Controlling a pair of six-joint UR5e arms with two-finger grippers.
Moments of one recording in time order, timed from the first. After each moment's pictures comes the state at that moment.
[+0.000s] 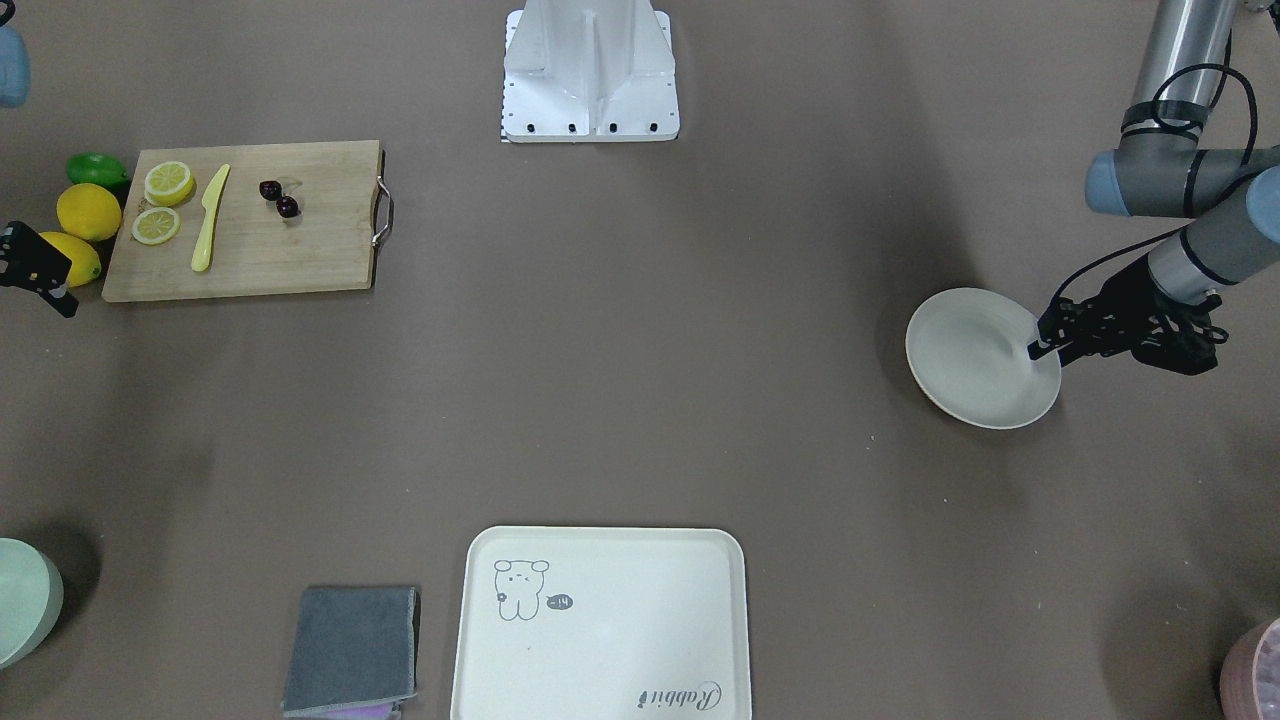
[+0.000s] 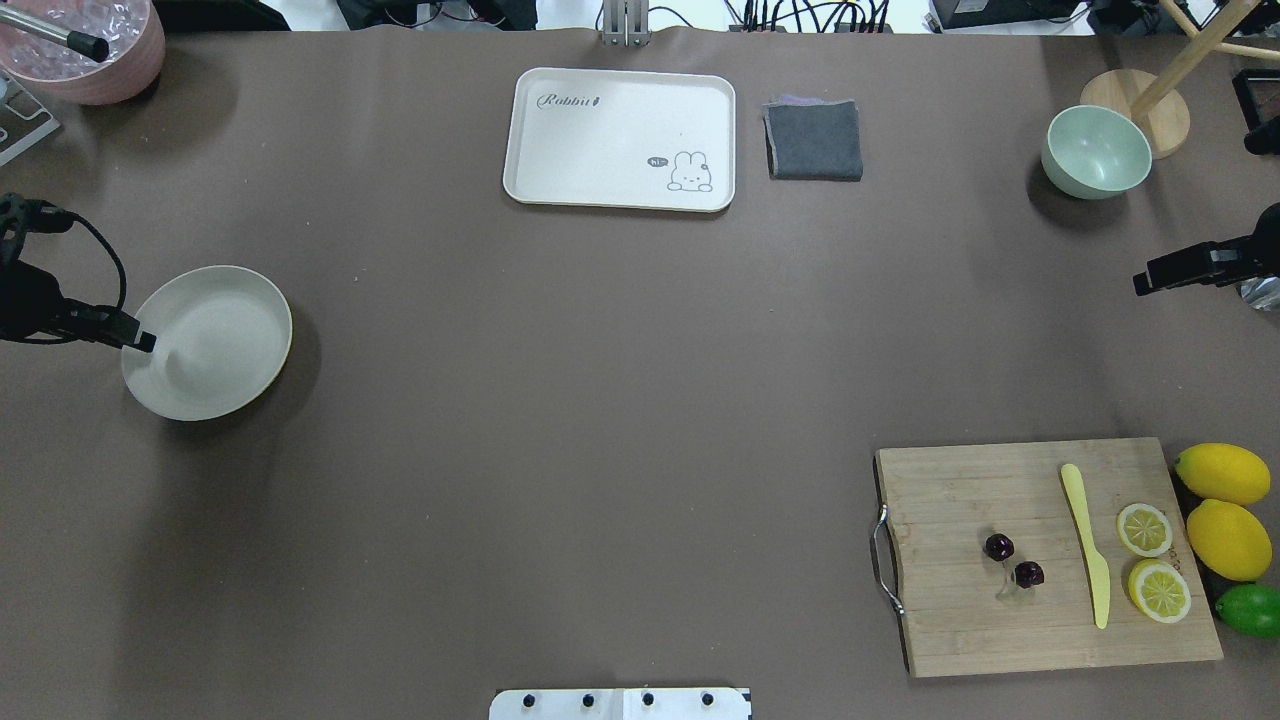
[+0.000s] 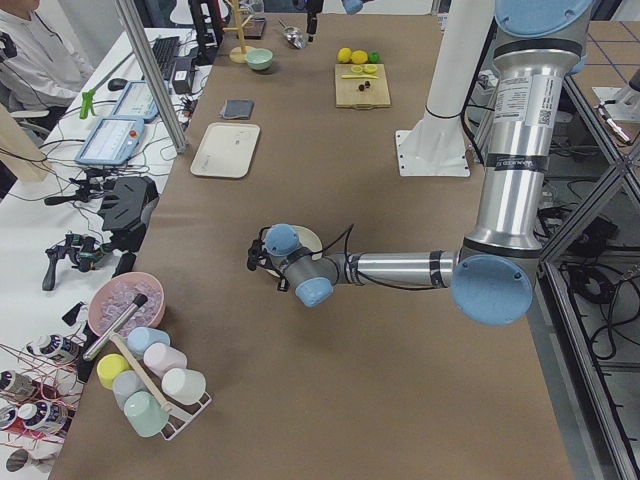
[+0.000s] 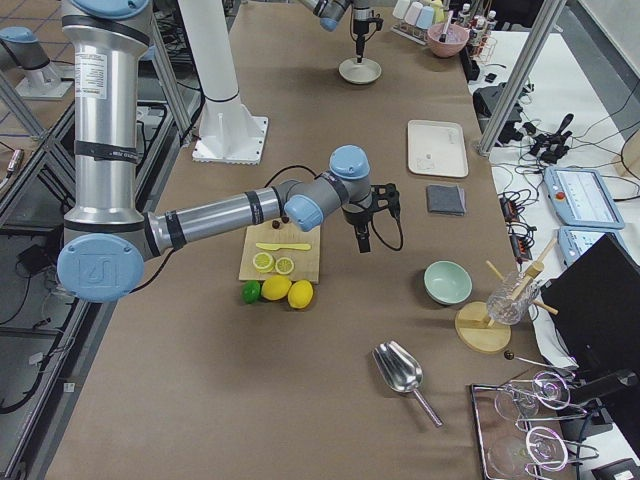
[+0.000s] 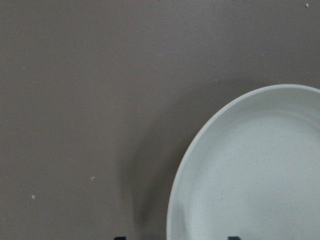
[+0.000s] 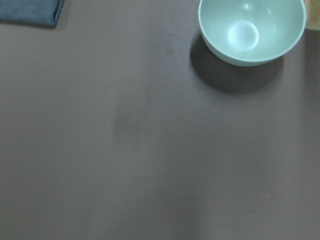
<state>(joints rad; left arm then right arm) -1.04 -1.65 -1.35 -2.50 -2.35 -0.75 1.15 -1.63 1.88 -1.16 2.21 0.60</state>
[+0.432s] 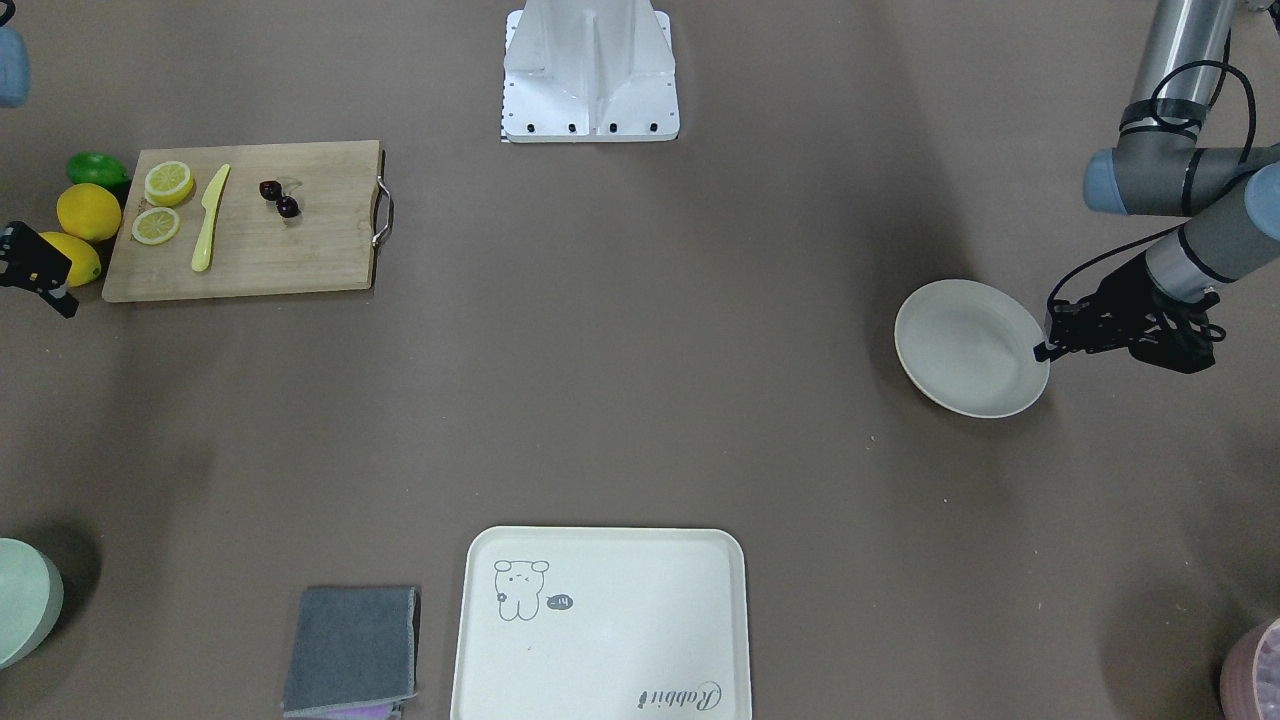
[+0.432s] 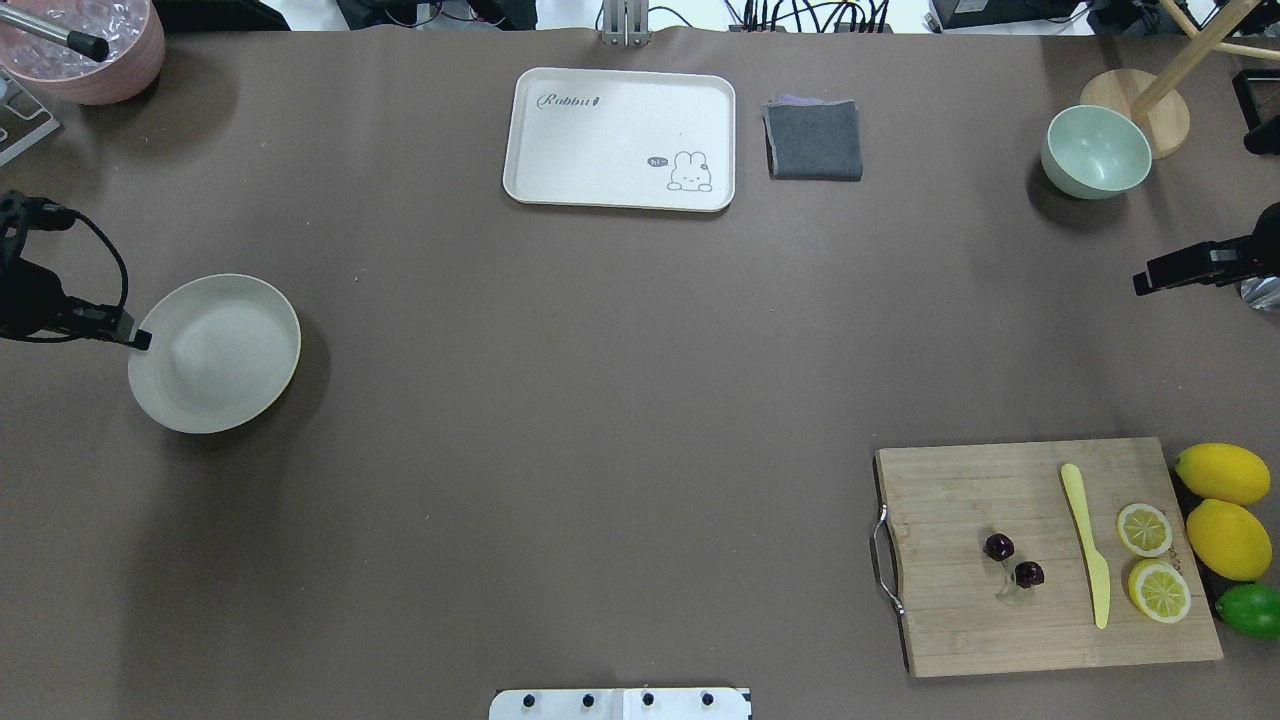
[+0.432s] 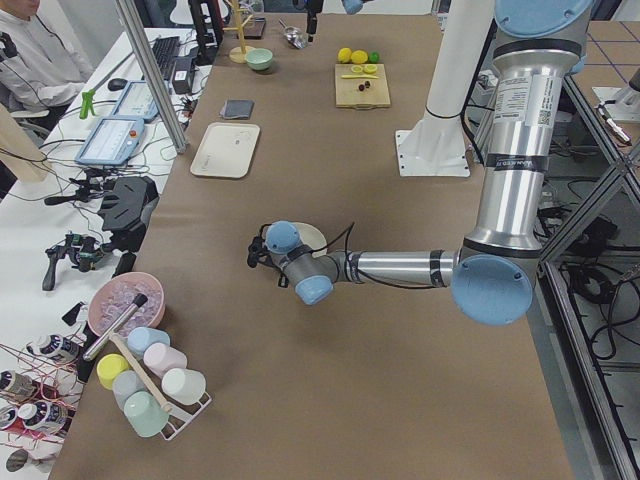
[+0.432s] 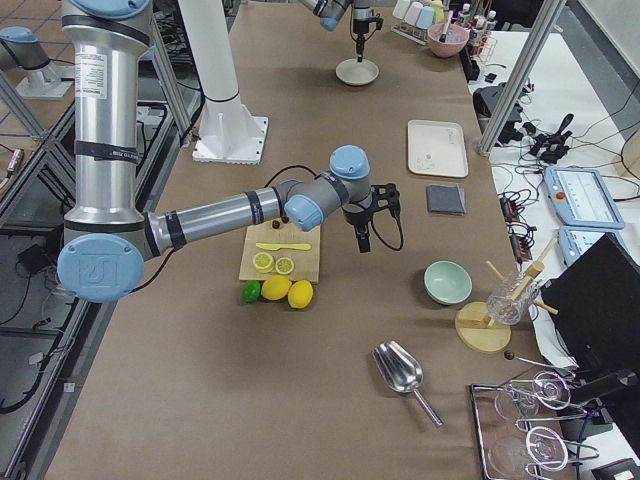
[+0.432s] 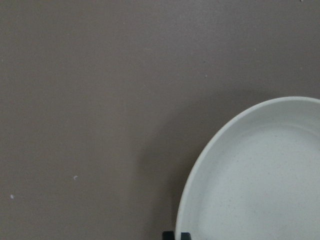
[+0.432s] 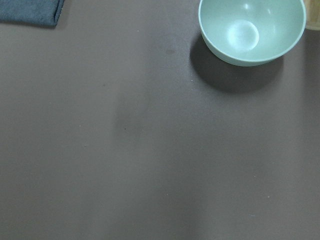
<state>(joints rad) -1.04 -1.65 -1.37 -2.51 -2.36 -0.78 1.15 -1.63 1.88 -1.16 2.21 0.60</state>
